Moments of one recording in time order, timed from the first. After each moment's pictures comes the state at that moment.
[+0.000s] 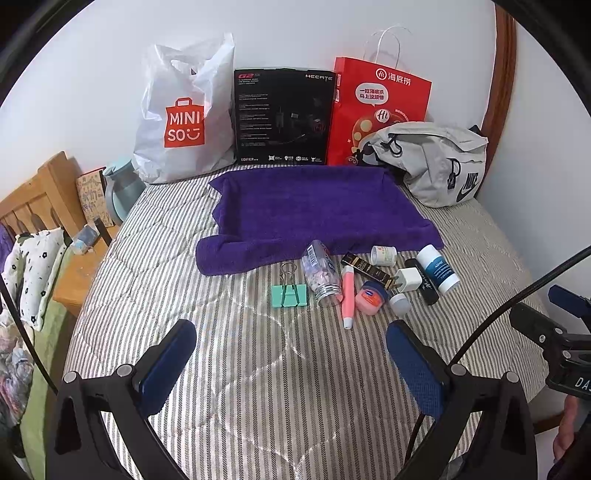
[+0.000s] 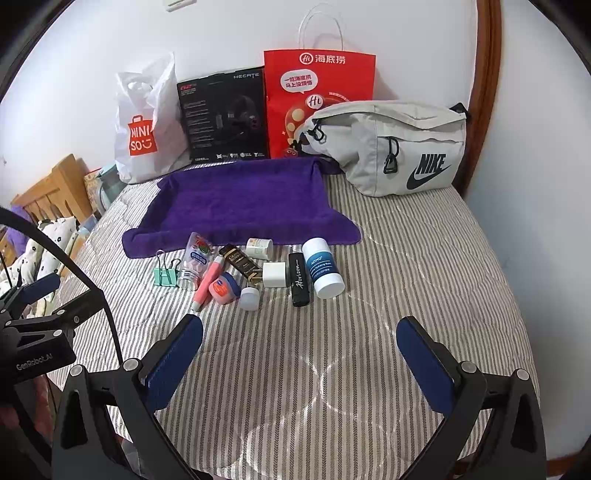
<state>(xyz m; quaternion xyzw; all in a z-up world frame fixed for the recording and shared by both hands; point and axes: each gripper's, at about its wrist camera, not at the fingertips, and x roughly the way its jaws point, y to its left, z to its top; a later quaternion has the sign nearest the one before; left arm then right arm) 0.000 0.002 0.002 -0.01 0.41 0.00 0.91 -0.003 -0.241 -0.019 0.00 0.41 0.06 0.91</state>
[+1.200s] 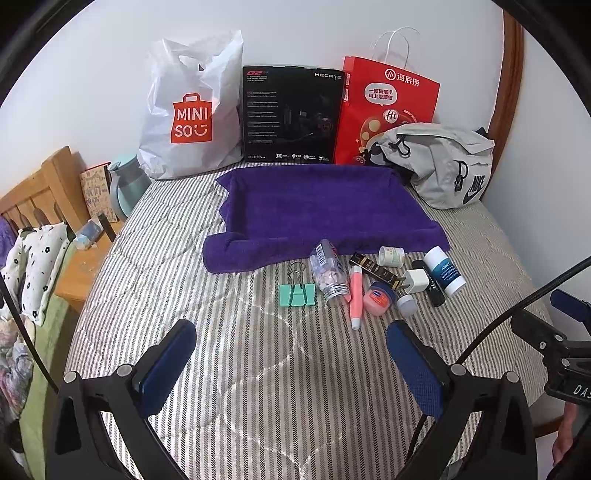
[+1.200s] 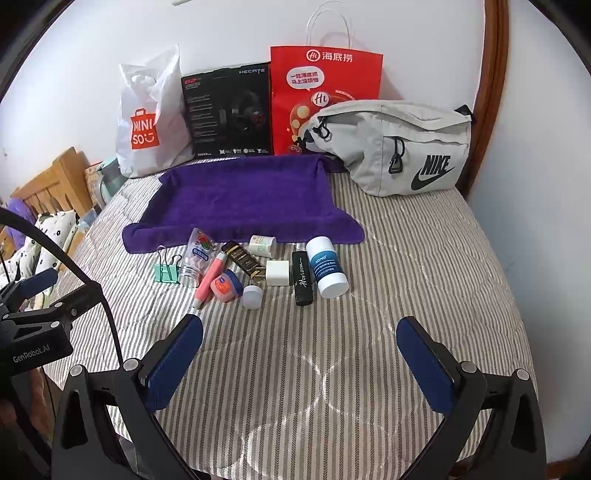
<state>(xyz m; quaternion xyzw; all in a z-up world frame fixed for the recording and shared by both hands) 0.001 0.009 -0.002 -0.02 0.41 0.01 0.91 -0.001 -0.233 -0.021 -0.01 0.42 0.06 0.91</state>
